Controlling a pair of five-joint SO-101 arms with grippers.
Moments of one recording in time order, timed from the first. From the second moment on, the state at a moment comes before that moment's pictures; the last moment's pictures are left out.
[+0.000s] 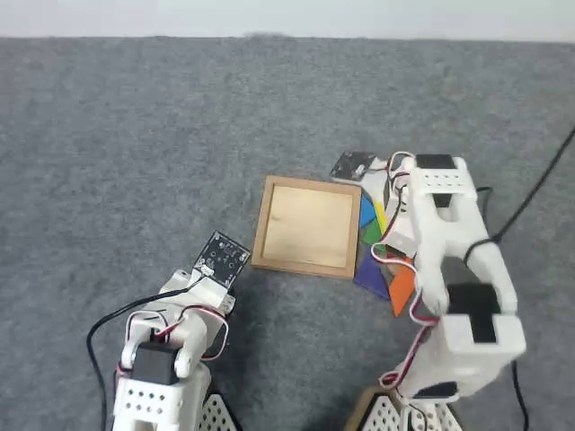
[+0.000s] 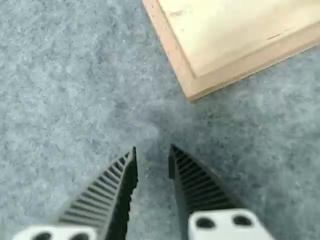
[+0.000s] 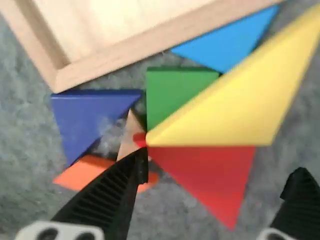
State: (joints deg) left arm 2.6 -102.5 97.1 72.0 -16.4; right arm -4.7 11.0 18.3 71.4 59.8
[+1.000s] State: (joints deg) left arm 2.6 -102.6 97.1 72.0 -16.4; right arm 6.4 26.9 3.9 73.8 66.6
